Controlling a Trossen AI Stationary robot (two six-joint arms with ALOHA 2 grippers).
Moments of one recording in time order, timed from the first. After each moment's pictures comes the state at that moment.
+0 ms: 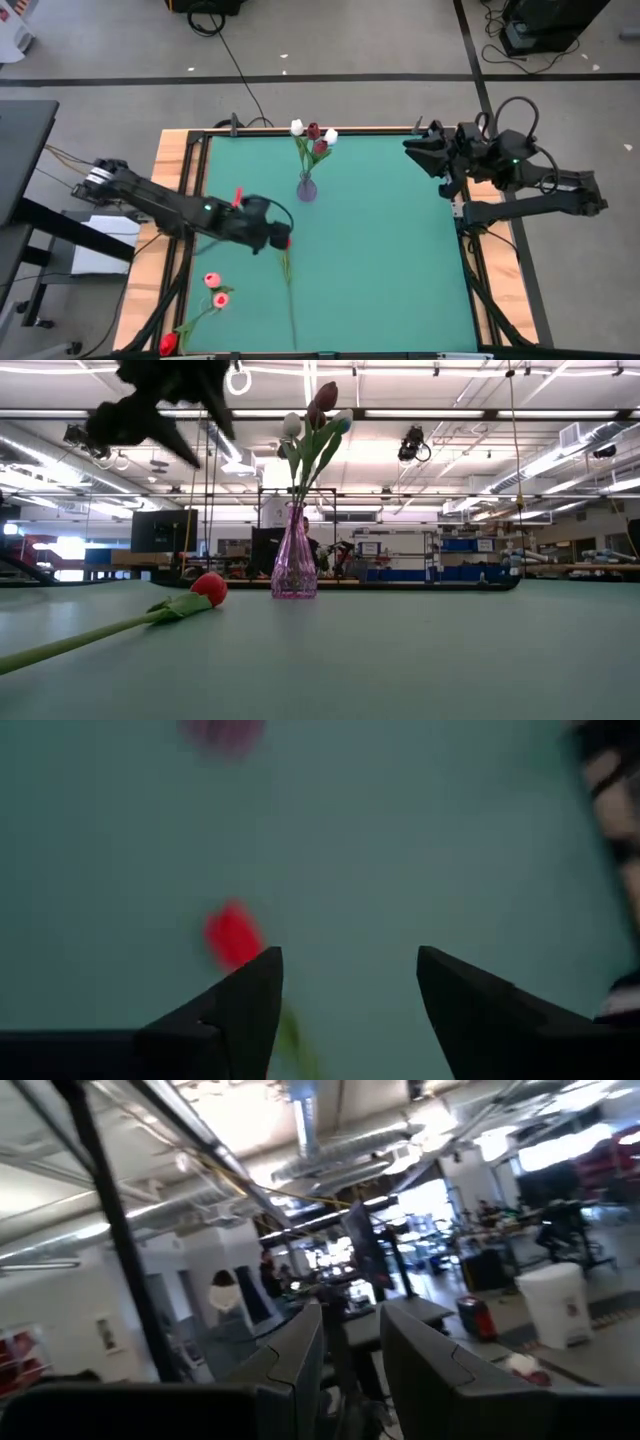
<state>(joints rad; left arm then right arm) -0.33 1.31 1.04 -0.69 -0.42 -1.45 -0.10 0.74 0.89 0.19 0.00 0.35</state>
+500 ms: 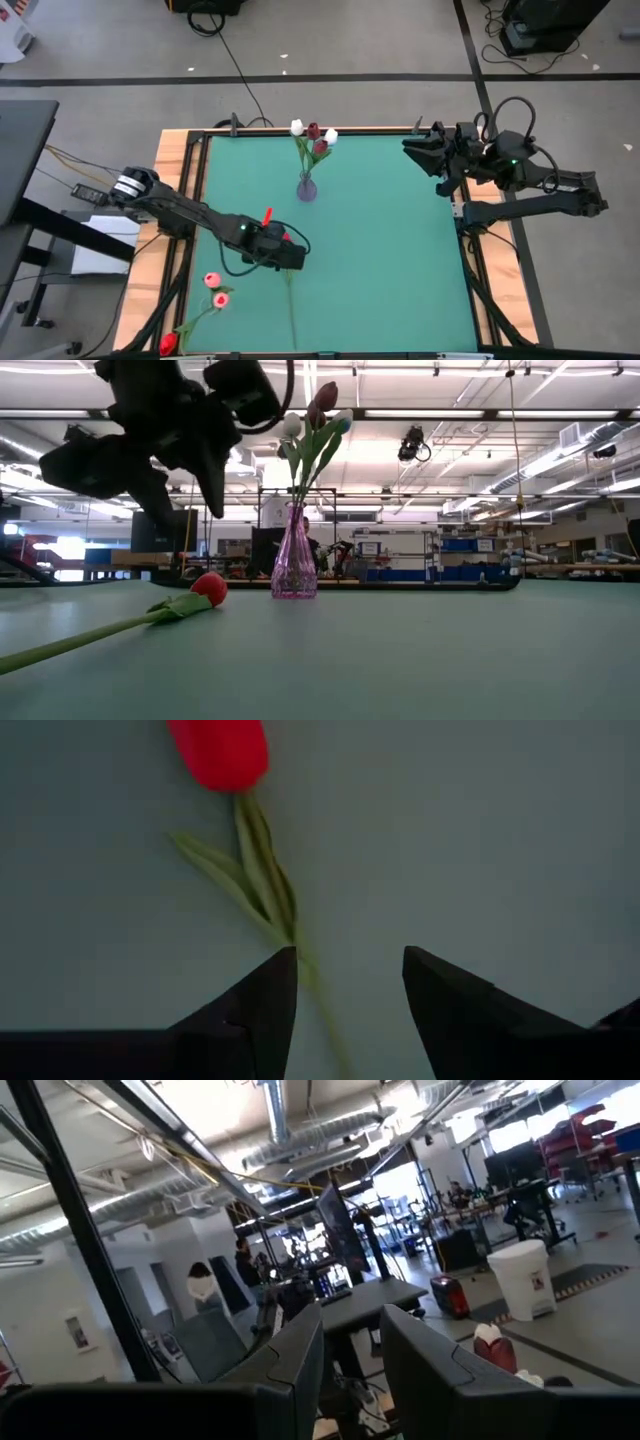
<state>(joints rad) -0.34 1.58 1.04 -0.56 -0.05 -1.72 -0.10 0.73 0.89 0.10 0.06 0.37</state>
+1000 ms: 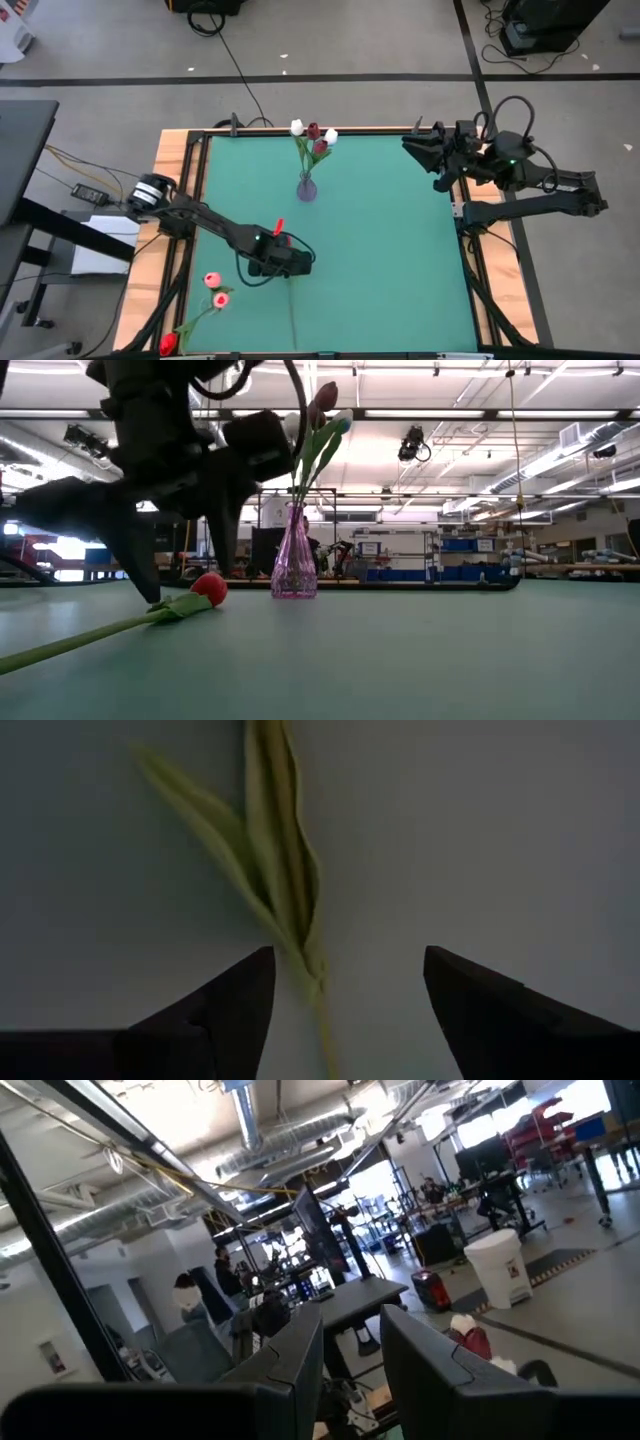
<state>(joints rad) -0.35 1.74 1.04 -0.45 0.02 -1.88 -0.10 0.73 0.89 0.09 0.14 0.41</state>
